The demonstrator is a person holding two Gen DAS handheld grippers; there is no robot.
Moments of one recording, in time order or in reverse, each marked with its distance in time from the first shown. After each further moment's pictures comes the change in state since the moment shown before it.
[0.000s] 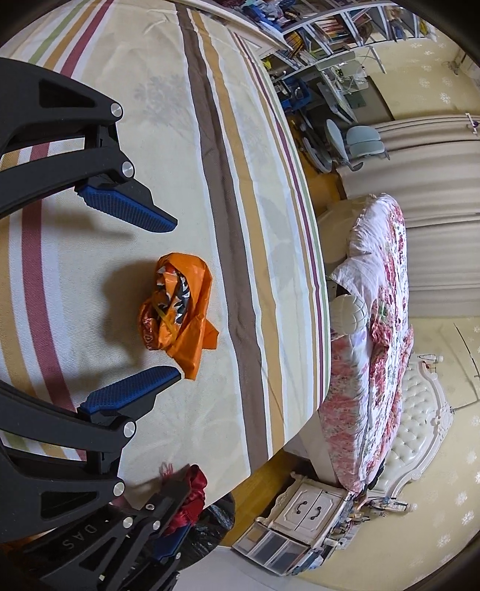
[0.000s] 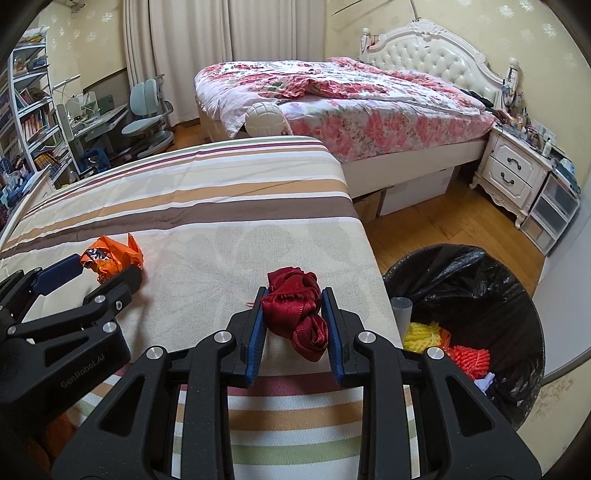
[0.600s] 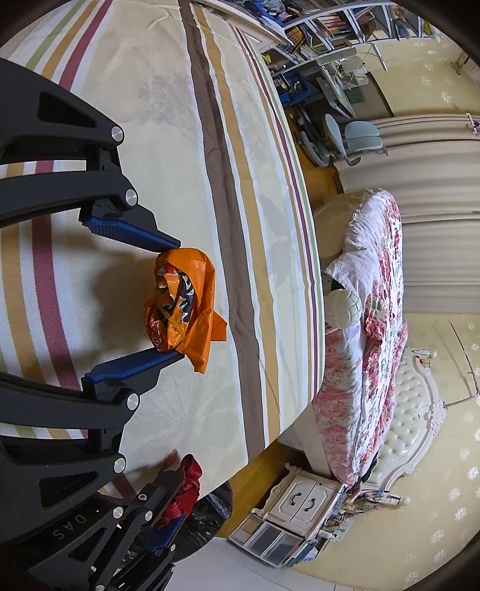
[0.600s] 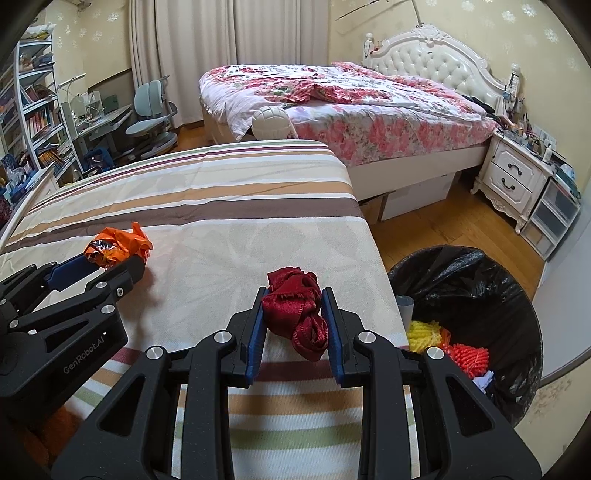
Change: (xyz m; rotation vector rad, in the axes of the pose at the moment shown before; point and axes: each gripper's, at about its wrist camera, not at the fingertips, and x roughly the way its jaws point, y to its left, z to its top) left arm -0.015 0.000 -0.009 0.001 -0.029 -0.031; right arm -0.013 0.008 -0.008 -0.013 -0.020 0.003
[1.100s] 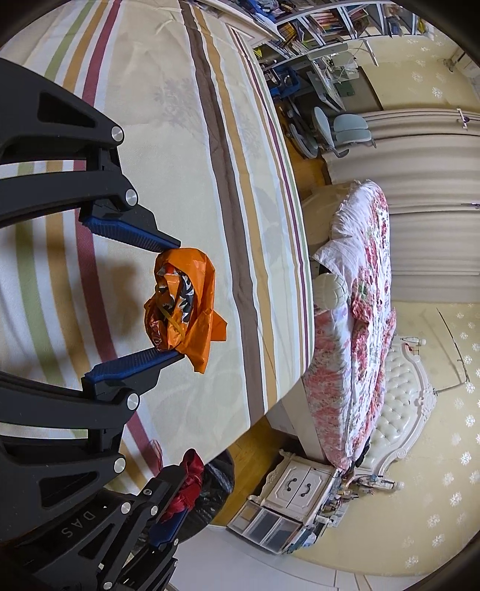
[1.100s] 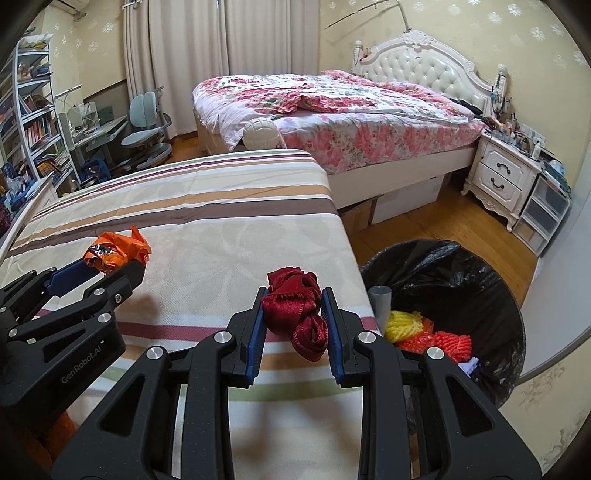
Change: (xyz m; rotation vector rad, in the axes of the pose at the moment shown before) left arm -0.031 -0.018 -0.010 0.020 -0.049 -0.045; right arm -0.036 -0.016 -0.014 0.031 -0.038 -0.024
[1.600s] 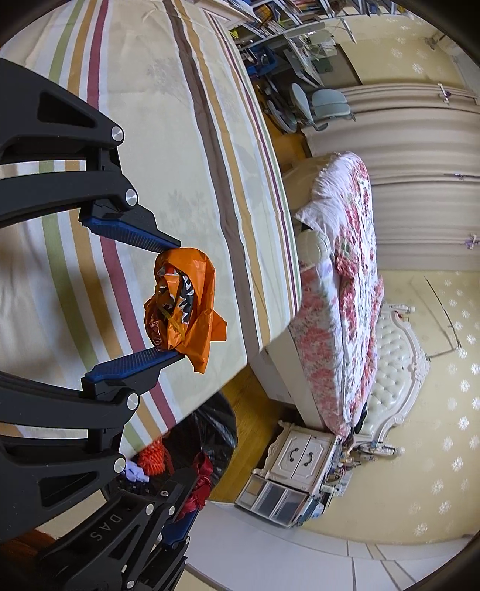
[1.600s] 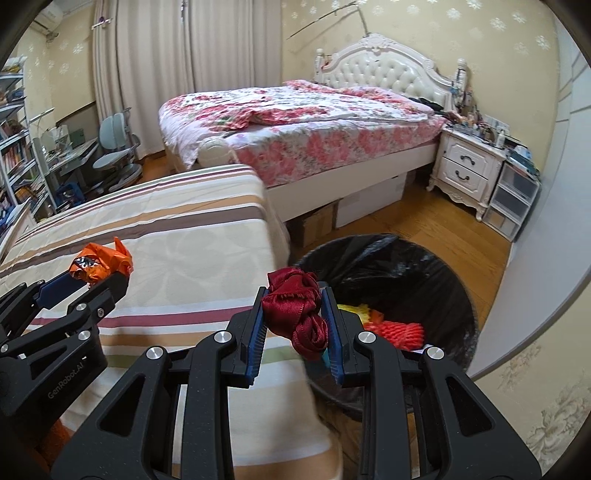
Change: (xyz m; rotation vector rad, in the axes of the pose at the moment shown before) left arm -0.015 -0.054 0.001 0.079 -0.053 -0.088; right arm -0.029 -0.060 -0.010 0.090 -0.049 -0.106
